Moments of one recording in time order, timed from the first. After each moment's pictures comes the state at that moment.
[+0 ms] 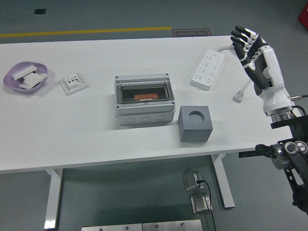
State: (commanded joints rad) left arm 0.13 0.07 -1.45 -0.18 1.47 0.17 0.27; right arm 0.14 -0.27 1.37 1.64 -1.26 -0.16 0.34
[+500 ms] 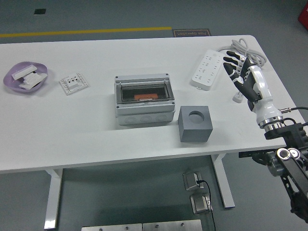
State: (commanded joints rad) left arm 0.14 0.07 -1.45 -0.18 1.49 0.17 0.27; right arm 0.12 -0.25 1.33 1.51 -1.30 -0.14 0.20
